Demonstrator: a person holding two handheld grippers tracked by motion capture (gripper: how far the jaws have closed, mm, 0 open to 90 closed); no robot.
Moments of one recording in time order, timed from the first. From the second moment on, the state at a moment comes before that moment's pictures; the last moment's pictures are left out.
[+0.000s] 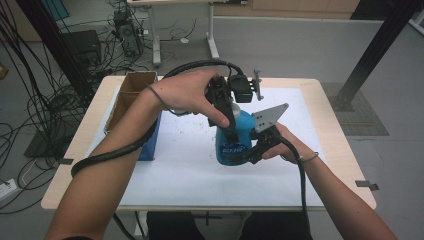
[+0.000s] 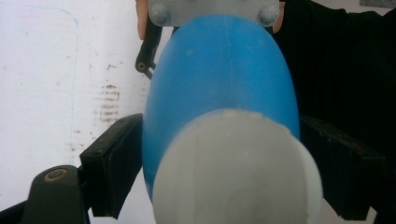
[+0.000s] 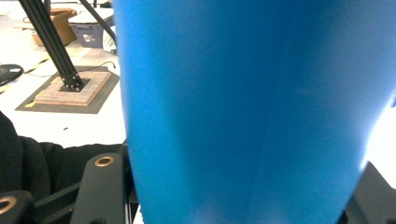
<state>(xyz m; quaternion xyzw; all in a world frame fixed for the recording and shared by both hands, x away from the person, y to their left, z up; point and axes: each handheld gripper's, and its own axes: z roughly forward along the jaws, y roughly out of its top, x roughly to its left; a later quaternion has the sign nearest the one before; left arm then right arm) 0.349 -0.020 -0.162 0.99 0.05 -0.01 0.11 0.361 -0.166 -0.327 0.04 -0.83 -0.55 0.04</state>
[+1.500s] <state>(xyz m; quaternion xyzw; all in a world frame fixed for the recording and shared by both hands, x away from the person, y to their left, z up) 0.349 -0.018 -0.163 0.99 0.05 -0.02 0.11 0.361 -0.165 -0.327 0.04 -0.84 -0.55 0.04</state>
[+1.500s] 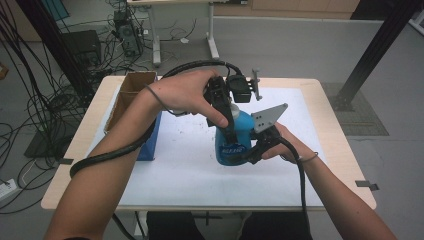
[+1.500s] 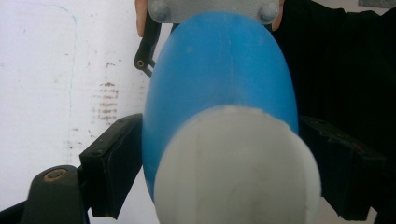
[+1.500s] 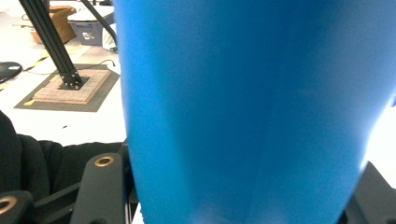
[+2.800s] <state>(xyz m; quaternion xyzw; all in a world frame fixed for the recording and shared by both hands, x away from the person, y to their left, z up) 0.347 -0.022 -0.164 0.99 0.04 -0.01 0.11 0.360 -0.165 -0.325 0.04 -0.84 -0.54 0.03</state>
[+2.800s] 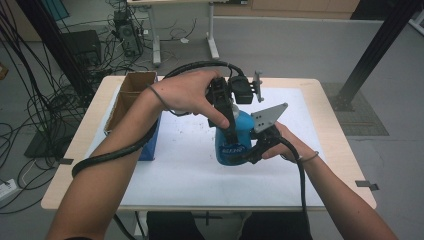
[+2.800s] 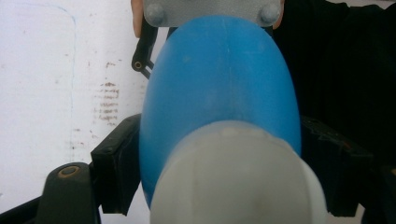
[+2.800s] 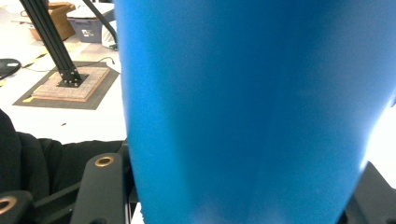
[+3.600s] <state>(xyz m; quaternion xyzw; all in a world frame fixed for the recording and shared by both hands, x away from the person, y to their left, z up) 0.346 -0.027 -0.159 0.99 0.03 0.00 0.10 0.359 -0.166 -0.323 0.04 -0.84 -0.55 0.03</state>
